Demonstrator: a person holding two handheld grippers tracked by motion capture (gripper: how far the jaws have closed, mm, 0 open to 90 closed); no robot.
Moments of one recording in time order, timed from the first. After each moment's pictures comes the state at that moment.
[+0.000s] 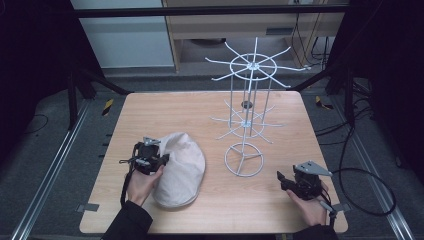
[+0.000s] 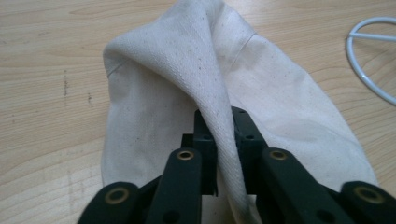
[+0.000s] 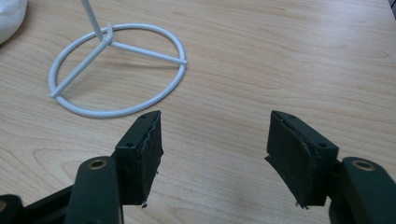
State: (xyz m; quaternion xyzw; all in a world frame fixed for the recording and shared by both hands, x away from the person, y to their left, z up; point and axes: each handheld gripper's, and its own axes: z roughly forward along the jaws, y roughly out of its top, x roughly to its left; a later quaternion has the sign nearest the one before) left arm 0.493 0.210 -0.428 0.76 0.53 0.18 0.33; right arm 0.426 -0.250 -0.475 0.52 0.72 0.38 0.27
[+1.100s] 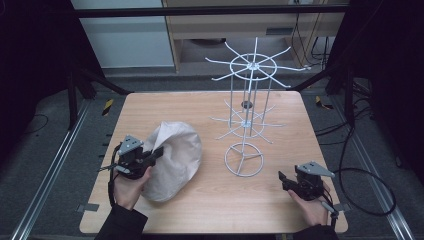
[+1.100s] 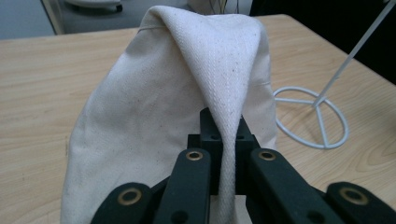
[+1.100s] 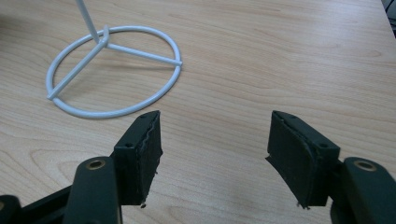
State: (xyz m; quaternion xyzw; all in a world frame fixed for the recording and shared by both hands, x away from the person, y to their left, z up) left arm 0.444 0.227 -0.372 0.72 0.46 0.21 0.47; right arm 0.424 -0.255 -0.475 0.52 0.71 0.38 0.27
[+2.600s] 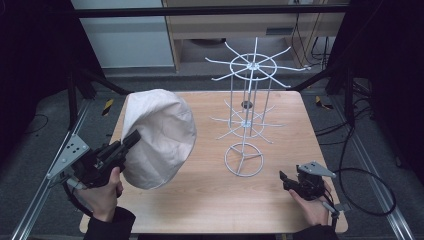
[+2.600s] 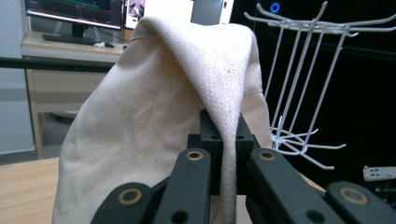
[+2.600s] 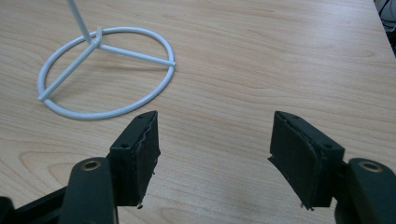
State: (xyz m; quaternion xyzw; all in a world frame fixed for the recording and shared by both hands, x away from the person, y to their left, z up) left arm 0.383 0.258 -0.291 0.61 0.37 0.27 0.65; right arm 0.425 -0.258 -0.478 0.52 0.71 0.38 0.28
